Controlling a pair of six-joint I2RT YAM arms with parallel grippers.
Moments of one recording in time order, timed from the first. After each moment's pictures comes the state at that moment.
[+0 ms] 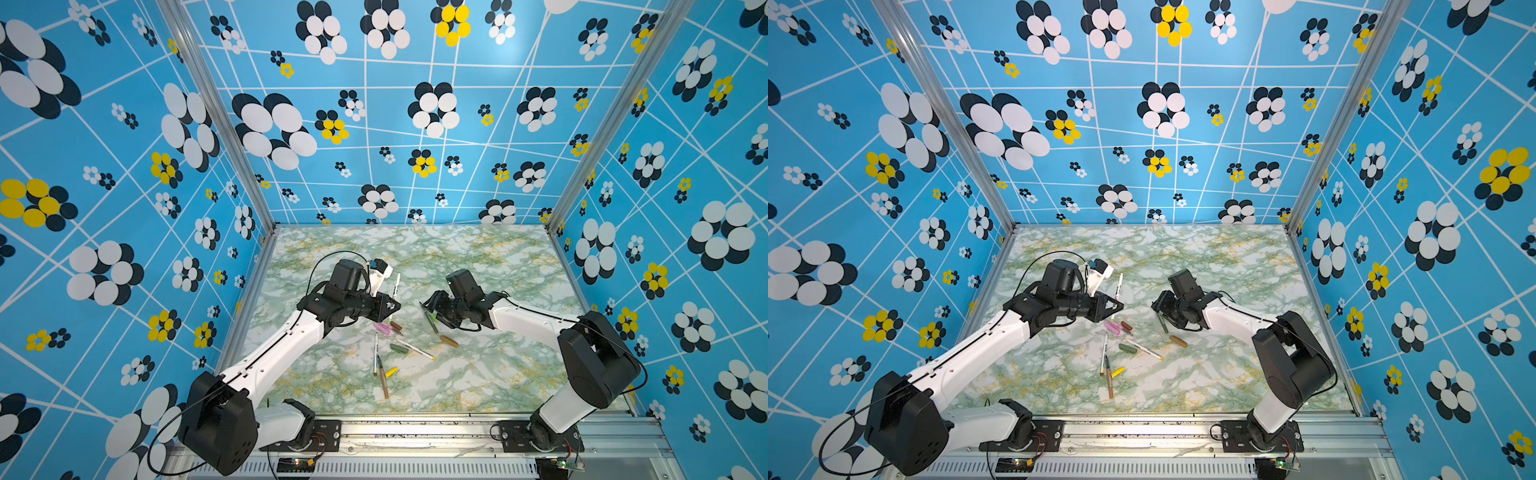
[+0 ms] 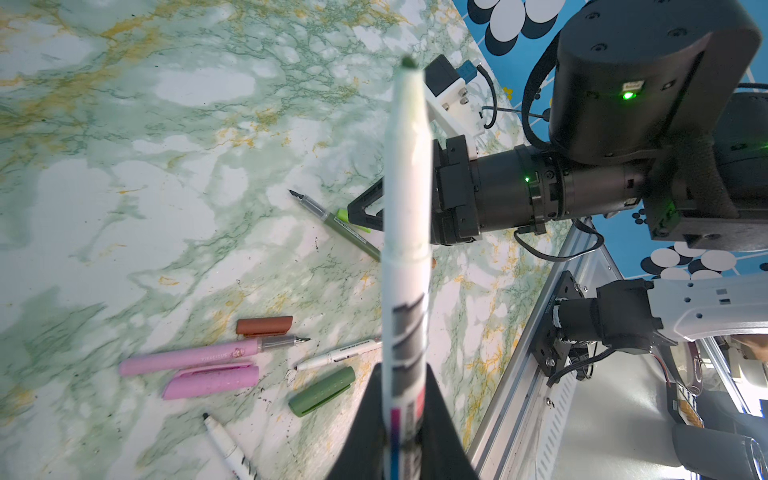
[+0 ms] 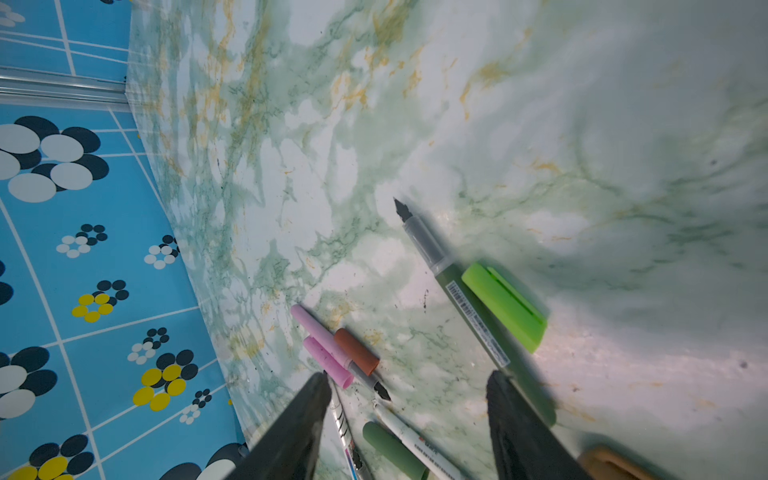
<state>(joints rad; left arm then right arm) -0.47 1.27 0.94 -0.40 0.59 -0.27 0.59 1.65 0.95 -0.20 -0.19 1.07</state>
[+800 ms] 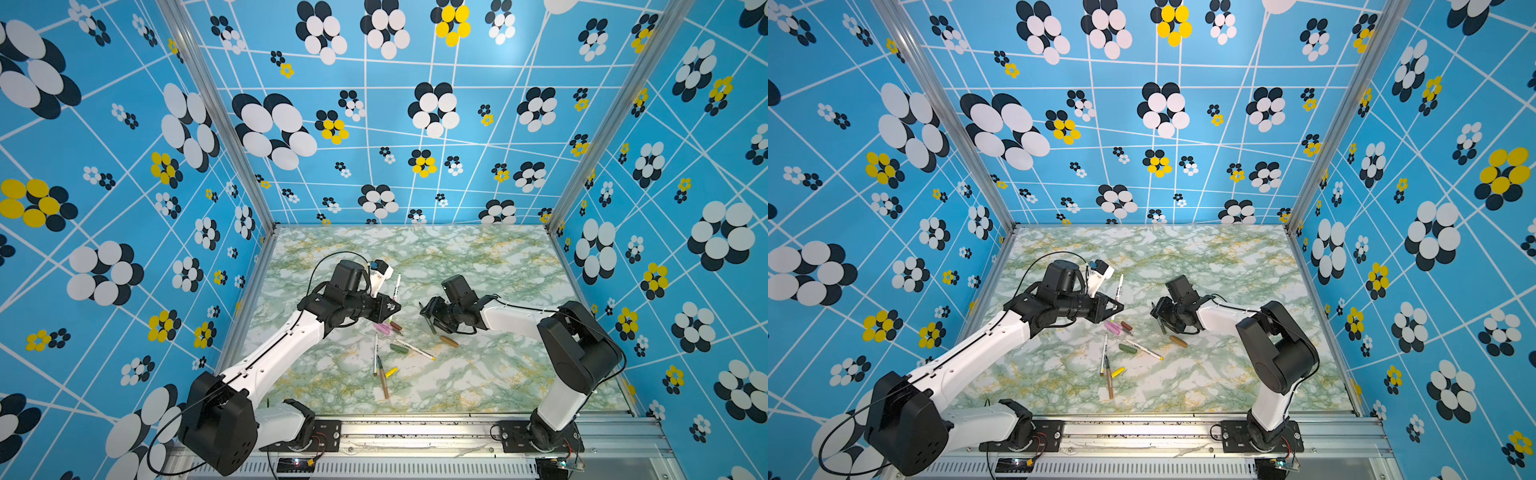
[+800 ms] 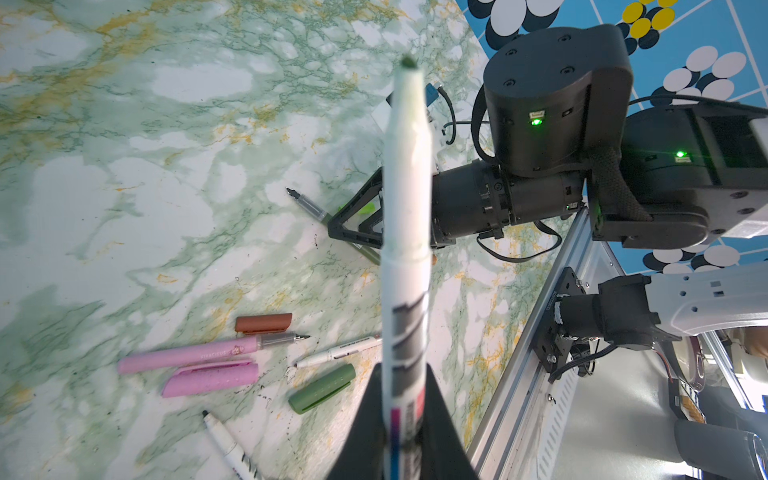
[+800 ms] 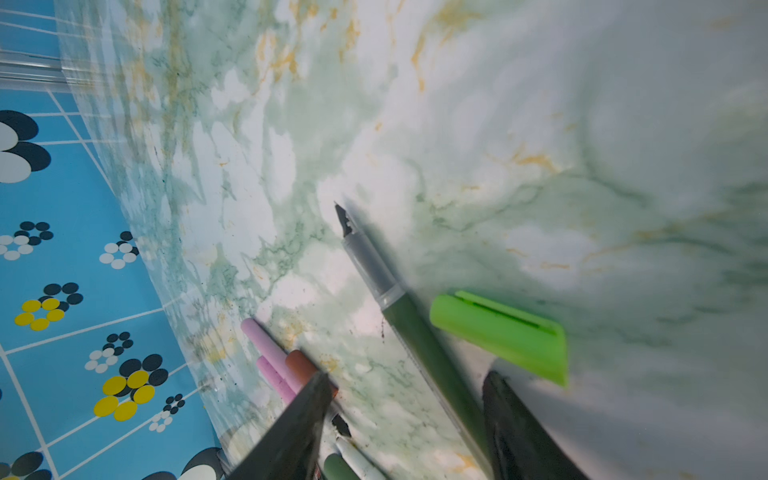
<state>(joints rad) -0.48 1.27 0.94 -0.40 0.58 -0.26 0.59 1.76 0.93 -0.13 -0.22 1.06</state>
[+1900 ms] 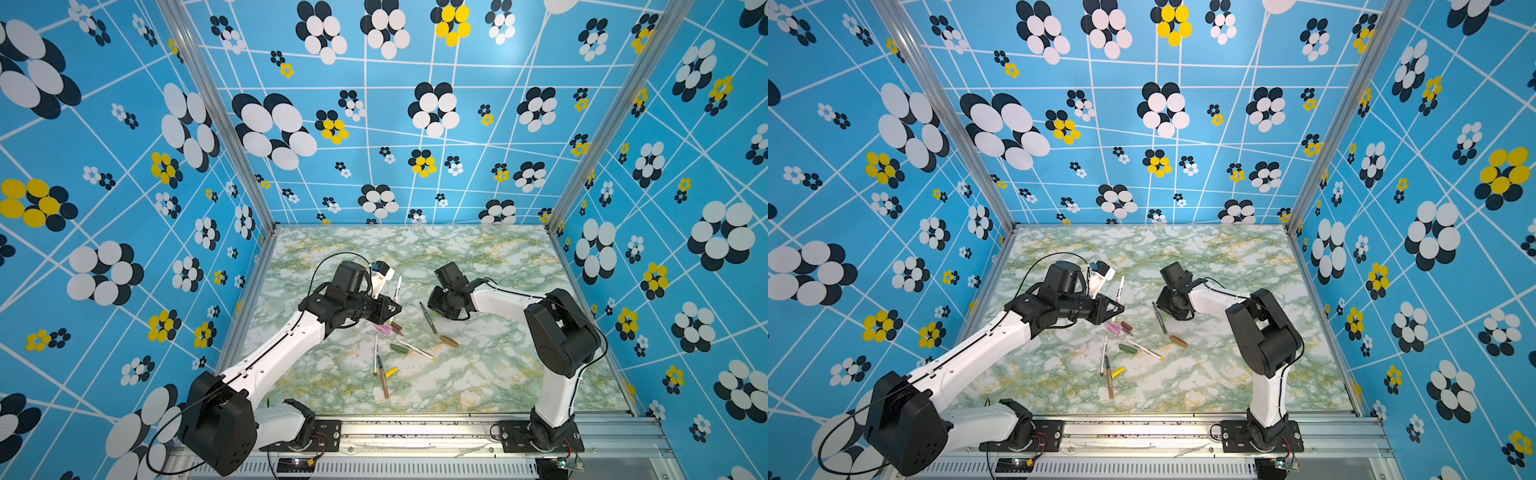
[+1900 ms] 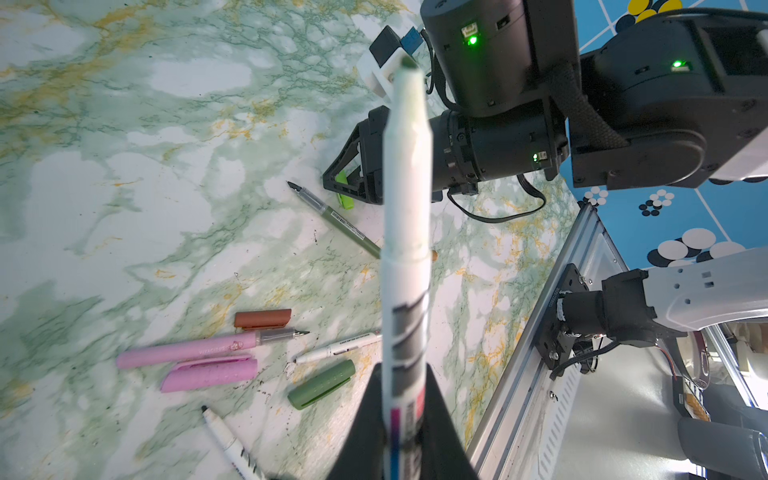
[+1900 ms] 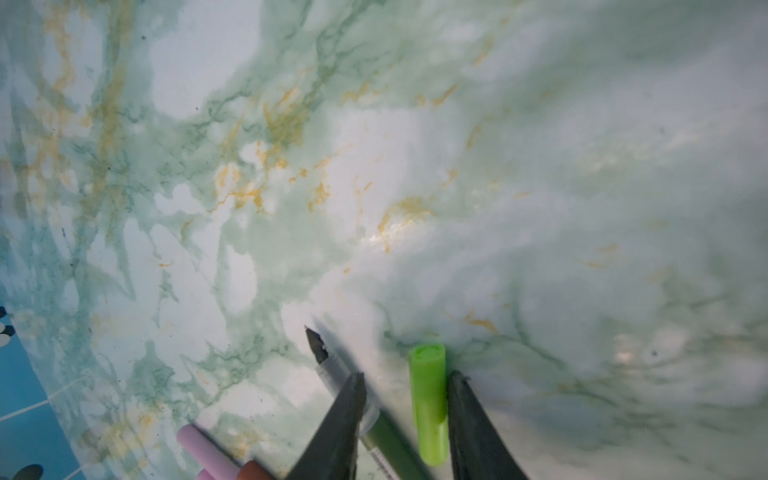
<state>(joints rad) -0.50 1.26 0.94 -0.42 0.57 -0.26 0.56 1.90 1.17 -0.37 -0.04 0.96</state>
